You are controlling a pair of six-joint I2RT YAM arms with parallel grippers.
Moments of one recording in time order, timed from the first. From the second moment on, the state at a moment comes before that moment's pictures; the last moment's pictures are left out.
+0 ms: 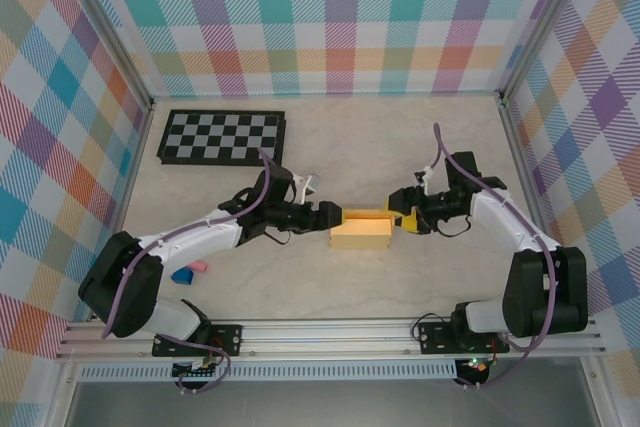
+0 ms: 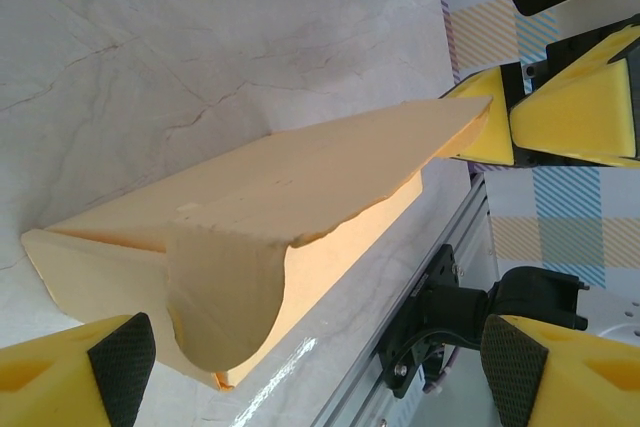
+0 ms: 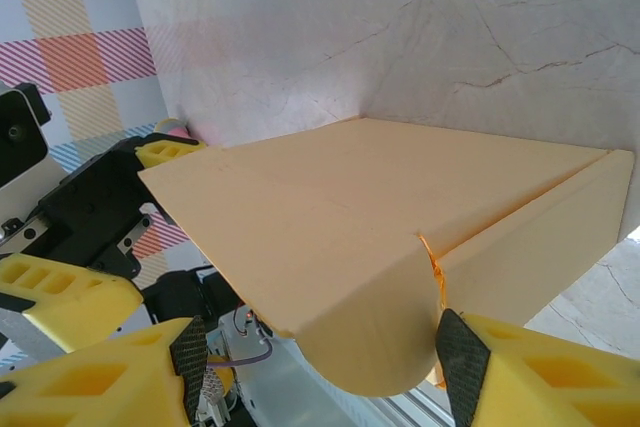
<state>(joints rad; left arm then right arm) -0.67 1.43 0.81 -0.06 0.60 -0.75 0.11 1.36 0.86 -0.77 -0.93 0.41</state>
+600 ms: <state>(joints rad) -0.61 1.29 0.84 -0.24 0.51 -0.63 0.11 1.36 0.94 -0.84 -0.87 0.39</state>
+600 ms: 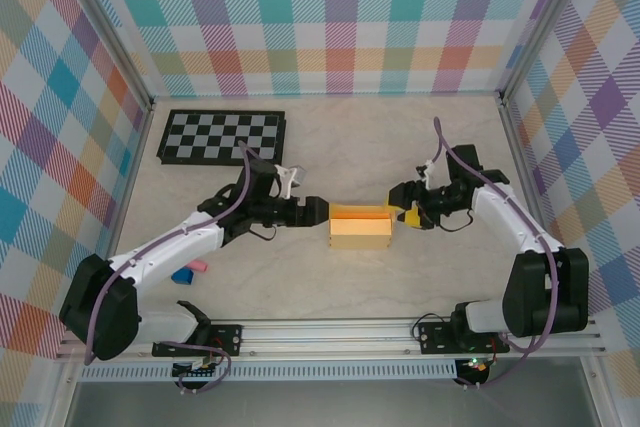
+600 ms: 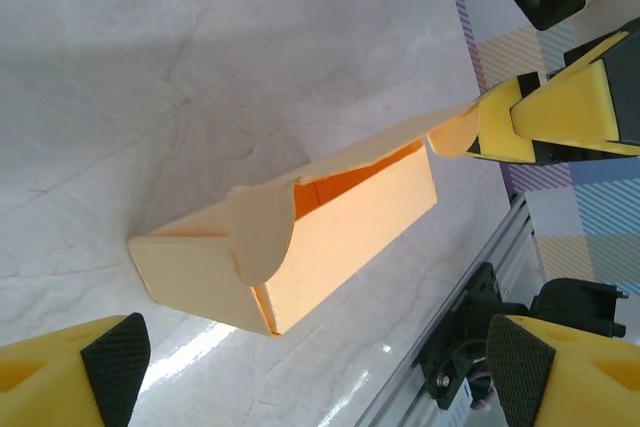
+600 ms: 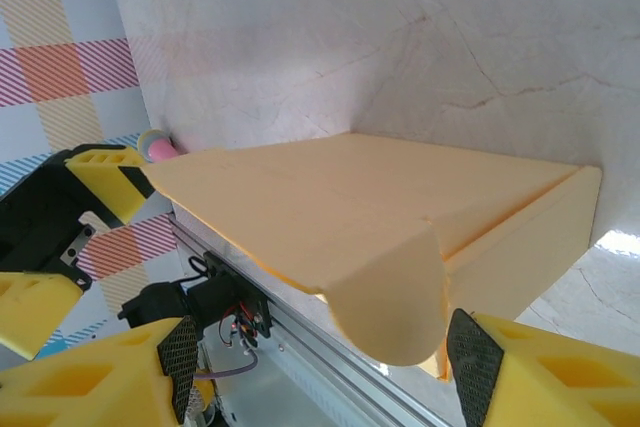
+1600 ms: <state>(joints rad) -0.66 1.44 0.87 -0.02 0.60 -0.71 0.11 1.38 0.97 -0.80 -0.91 0.42</state>
